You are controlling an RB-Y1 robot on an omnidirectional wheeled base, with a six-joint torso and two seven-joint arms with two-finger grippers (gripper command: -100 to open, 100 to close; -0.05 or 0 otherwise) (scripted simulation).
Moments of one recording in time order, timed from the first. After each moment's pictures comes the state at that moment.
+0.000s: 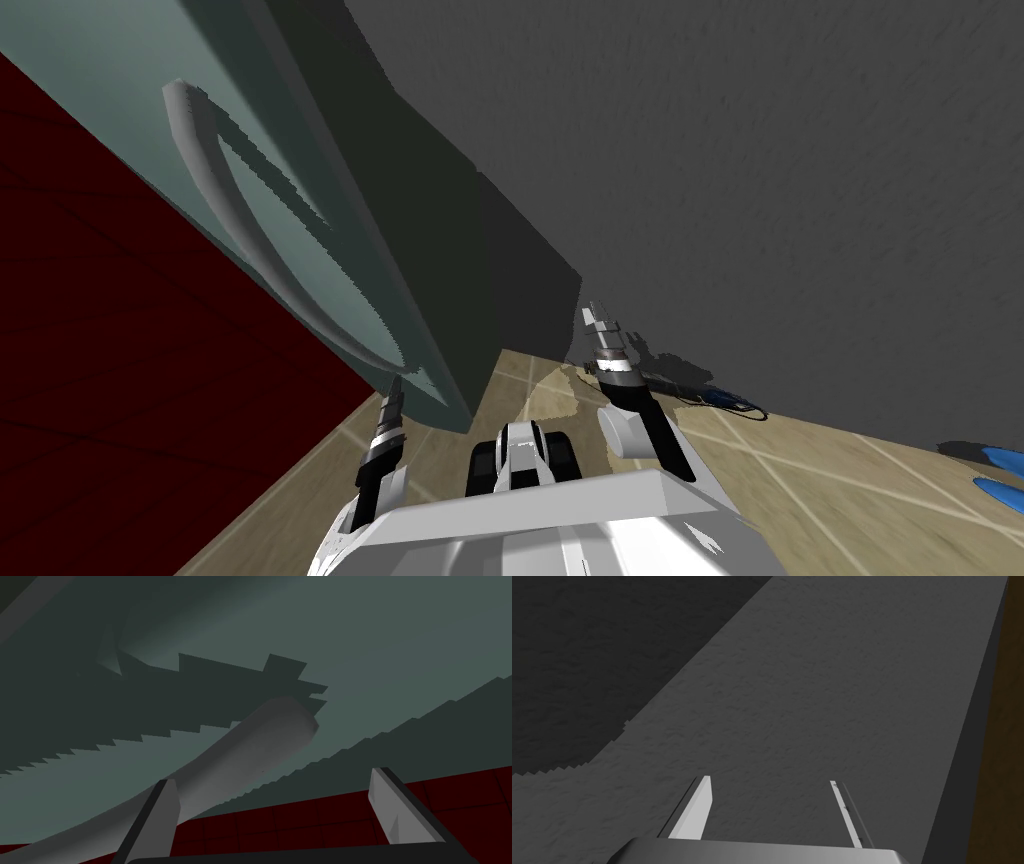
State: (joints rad) left arm 0.06 0.11 0.57 -0.89 -0.17 -1.01 -0.18; right arm 0.46 -0.03 0.06 -2.22 0.01 -0.43 0.12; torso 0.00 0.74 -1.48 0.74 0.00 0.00
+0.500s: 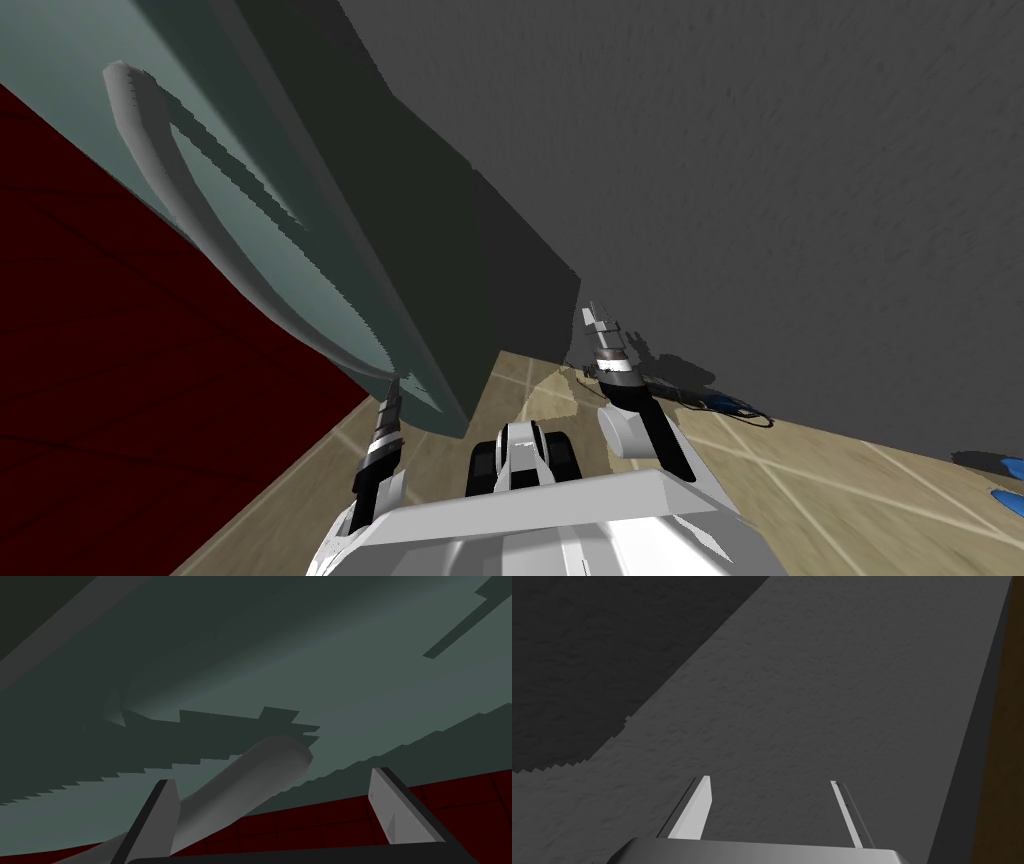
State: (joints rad) left arm 0.03 0.13 0.60 -0.79 -0.18 -1.06 -0.19; right arm 0.46 -0.03 0.06 -2.22 0.01 -0.43 0.12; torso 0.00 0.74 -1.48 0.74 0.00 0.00
